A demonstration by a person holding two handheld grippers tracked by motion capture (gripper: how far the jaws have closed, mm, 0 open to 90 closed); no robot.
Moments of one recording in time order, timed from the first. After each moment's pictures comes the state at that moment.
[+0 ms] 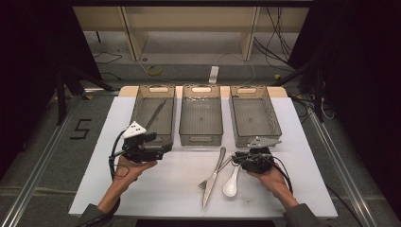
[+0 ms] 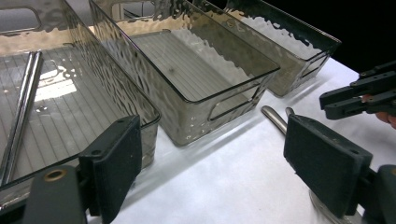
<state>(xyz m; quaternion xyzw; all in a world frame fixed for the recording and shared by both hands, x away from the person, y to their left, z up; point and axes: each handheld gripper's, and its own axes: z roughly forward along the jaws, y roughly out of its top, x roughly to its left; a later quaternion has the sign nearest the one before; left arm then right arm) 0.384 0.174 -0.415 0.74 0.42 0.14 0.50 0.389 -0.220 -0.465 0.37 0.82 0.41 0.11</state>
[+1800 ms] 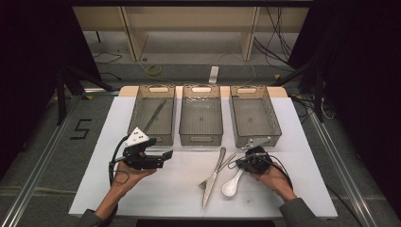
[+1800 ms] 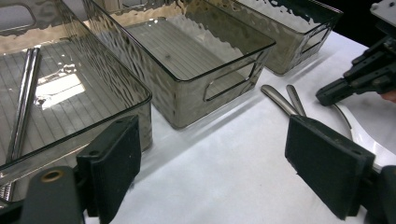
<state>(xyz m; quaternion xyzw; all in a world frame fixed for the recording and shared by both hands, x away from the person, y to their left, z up) 0.369 0.170 -0.420 0.77 0.39 0.16 0.48 0.399 -0.218 -0.477 0.37 0.88 0.30 0.08</state>
